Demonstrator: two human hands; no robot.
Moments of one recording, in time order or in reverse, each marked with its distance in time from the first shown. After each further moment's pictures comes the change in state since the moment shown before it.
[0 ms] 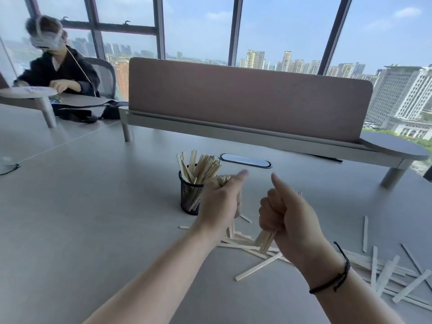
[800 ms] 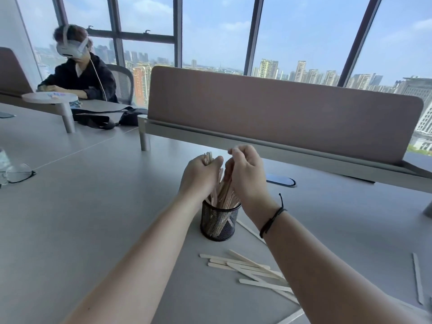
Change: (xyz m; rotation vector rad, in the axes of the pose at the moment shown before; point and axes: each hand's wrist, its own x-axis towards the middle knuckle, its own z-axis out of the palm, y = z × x) left_hand 0.107 0.026 -0.089 0.537 0.325 -0.091; right_hand 0.137 0.019 0.115 -0.363 0.112 -0.255
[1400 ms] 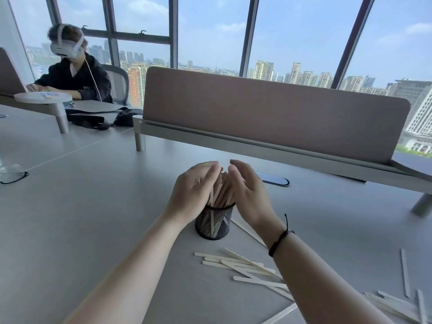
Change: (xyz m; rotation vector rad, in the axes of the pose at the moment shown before) left_hand -0.019 -0.035 -0.011 -0.028 -0.160 0.494; right_hand -0.019 0.030 -0.036 -0.320 -0.145 -0.129
